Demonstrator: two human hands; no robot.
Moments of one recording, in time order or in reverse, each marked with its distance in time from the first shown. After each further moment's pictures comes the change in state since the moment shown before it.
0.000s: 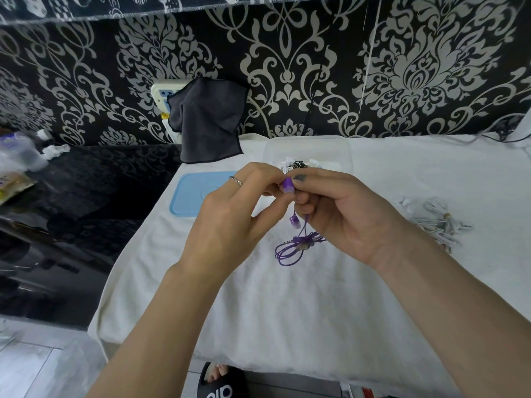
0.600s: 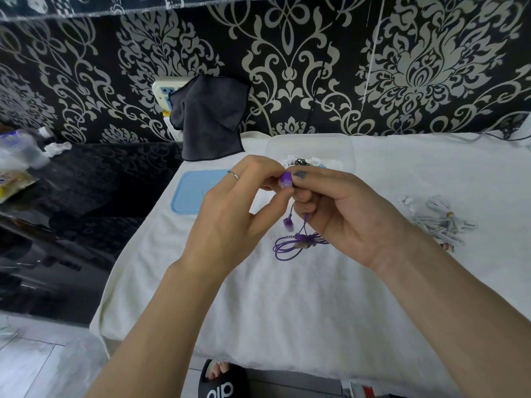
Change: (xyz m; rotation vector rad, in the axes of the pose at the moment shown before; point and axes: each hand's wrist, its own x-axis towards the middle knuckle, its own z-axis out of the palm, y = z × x) left_hand 0.001 0.000 -0.001 -0.056 0.019 -0.011; right_hand -0.003 0.000 0.008 0.082 -0.019 -0.012
